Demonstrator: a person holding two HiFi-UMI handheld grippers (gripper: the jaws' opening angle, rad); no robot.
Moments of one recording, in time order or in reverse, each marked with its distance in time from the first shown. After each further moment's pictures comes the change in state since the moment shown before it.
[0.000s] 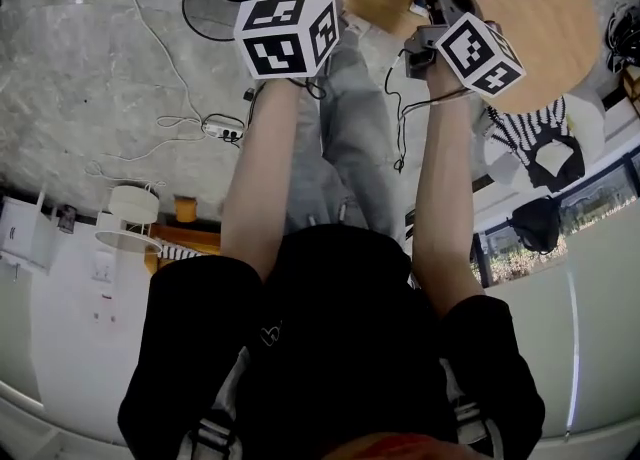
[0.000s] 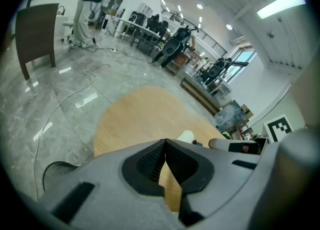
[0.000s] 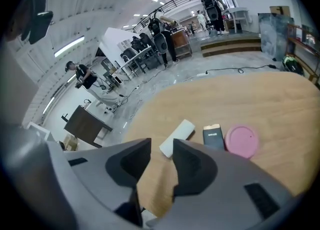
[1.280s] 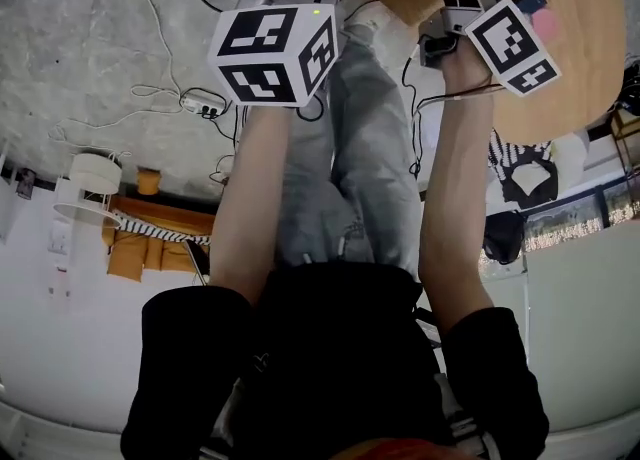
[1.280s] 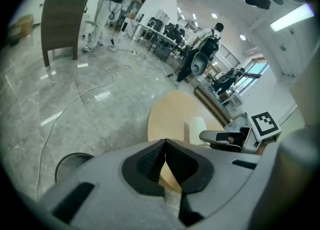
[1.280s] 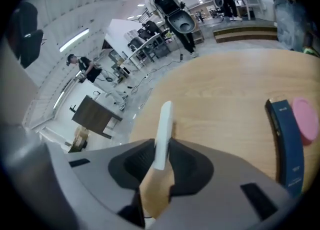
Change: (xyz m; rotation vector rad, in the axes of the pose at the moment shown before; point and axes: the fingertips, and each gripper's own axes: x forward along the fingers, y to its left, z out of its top) left arm -0.022 0.134 -0.027 -0.148 -0.058 0.085; right arm 0.130 0.076 -0.057 -0.022 0.130 0.102
